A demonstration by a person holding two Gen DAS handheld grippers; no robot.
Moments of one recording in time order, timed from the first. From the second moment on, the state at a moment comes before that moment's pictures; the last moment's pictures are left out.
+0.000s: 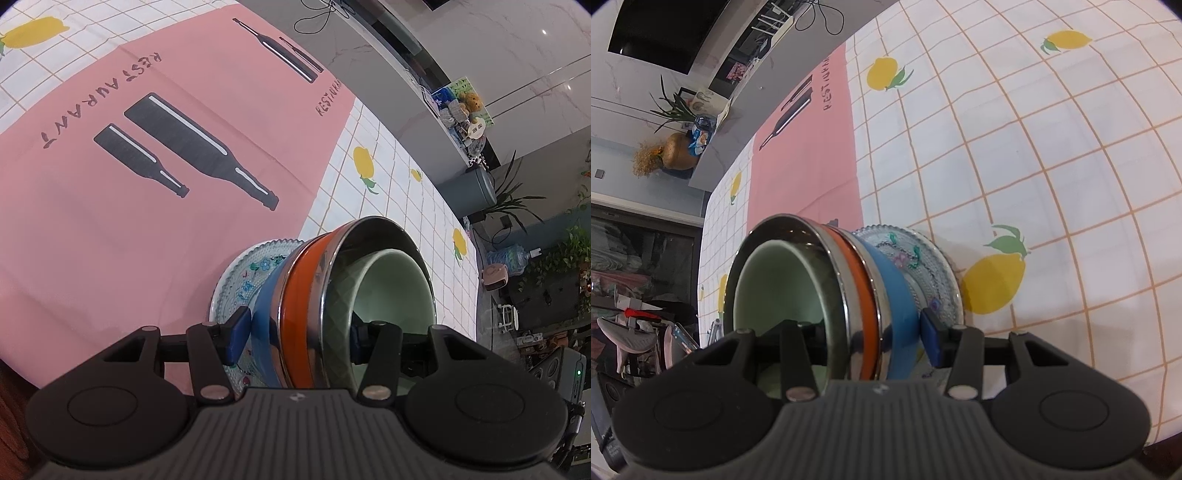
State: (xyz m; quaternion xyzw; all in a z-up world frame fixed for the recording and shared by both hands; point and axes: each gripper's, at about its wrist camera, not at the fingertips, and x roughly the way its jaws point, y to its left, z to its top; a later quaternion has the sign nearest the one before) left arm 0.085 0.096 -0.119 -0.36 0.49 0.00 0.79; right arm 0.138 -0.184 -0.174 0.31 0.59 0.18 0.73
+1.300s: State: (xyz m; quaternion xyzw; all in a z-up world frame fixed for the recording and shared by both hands) left arm 0.045 0.057 0.051 -0.08 0.33 -0.04 0.94; right arm 0.088 -0.194 0.005 0.04 0.36 0.17 0.92
